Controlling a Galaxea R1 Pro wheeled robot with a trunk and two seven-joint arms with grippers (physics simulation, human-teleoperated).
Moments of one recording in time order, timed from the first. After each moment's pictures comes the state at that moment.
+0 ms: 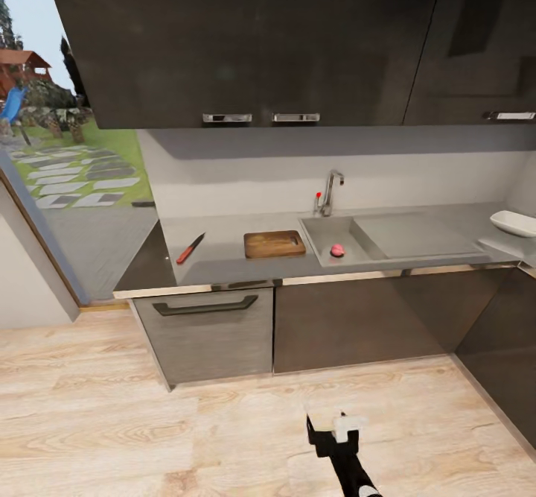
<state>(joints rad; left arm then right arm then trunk) 0.00 0.01 0.00 -0.42 0.00 -0.01 -0.01 -0.53 0.11 -0.57 -0.02 0.66 -0.66 -0.03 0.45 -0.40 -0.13</state>
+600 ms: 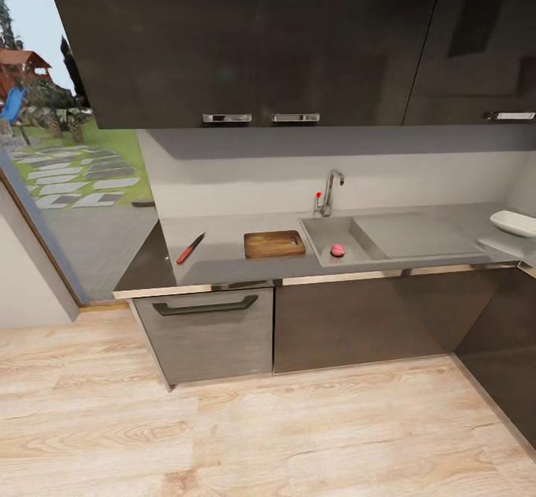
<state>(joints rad) 0.00 0.01 0.00 -0.42 0.00 -0.01 -0.01 -0.12 0.05 -0.57 -0.02 0.69 -1.05 -0.03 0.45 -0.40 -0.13</state>
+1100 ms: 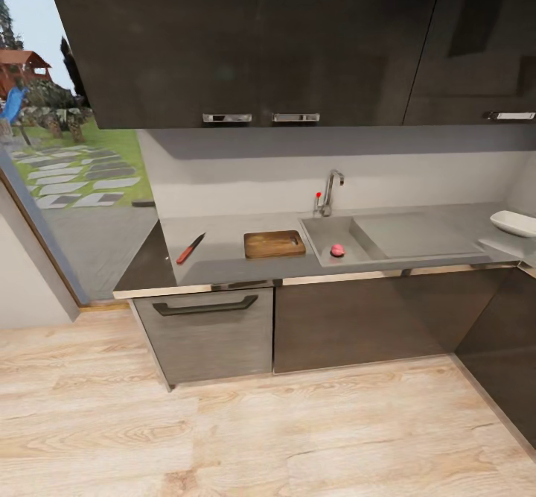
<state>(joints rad) 0.00 0.01 0.00 -0.42 0.00 -0.01 -0.01 -0.01 0.05 -0.58 -0.08 0.70 -0.96 -0.03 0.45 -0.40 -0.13</state>
